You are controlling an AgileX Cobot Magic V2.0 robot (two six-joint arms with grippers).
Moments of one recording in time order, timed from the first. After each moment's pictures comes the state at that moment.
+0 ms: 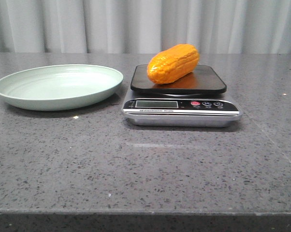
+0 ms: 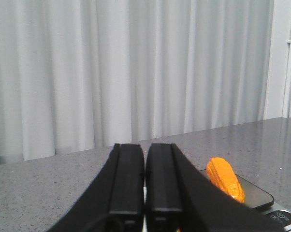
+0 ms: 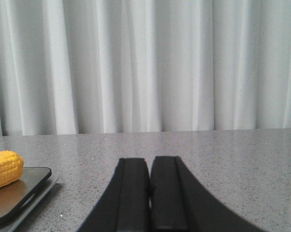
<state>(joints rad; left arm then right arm) -0.38 0.30 -0.31 0.03 -0.10 -0.02 -0.02 -0.01 -0.01 0.01 -0.13 0.09</state>
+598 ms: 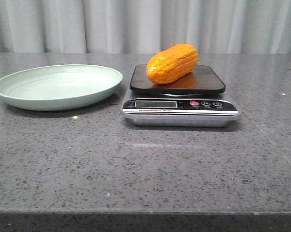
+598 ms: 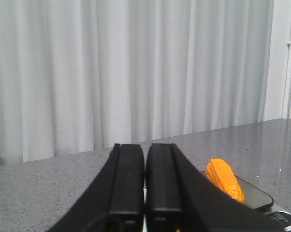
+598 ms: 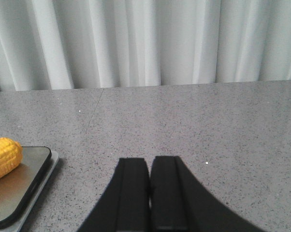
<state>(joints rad) -0.38 0.30 -0.31 0.03 -0.11 -0.02 -0.02 0.37 -0.41 0.02 0.19 0.09</state>
